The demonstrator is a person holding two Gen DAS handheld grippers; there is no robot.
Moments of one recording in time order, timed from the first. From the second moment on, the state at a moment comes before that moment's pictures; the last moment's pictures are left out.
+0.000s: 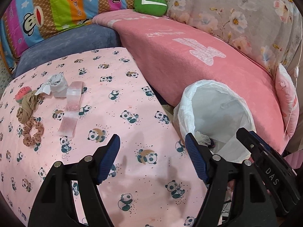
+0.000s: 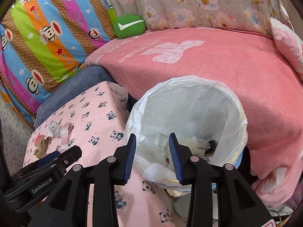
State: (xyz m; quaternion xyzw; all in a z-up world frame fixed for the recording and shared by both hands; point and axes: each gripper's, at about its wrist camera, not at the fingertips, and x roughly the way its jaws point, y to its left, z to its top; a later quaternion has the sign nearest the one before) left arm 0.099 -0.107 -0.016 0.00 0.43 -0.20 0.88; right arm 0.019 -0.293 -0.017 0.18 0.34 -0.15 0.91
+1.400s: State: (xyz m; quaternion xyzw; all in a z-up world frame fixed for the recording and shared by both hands) left arm 0.144 0.086 -0.059 -0.10 0.46 -0.05 0.88; right arm 0.090 -0.121 -0.044 0.08 0.41 -0.04 0.91
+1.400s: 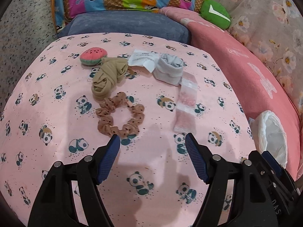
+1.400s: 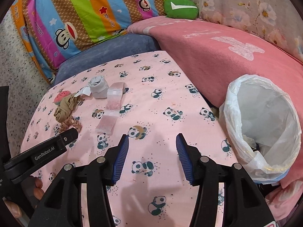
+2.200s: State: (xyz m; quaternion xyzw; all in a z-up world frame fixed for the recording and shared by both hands) left arm 0.191 0.151 -0.095 -0.12 0.48 -0.02 0.87; right arm 0.180 -0.049 -0.088 0.07 0.44 0.00 0.89
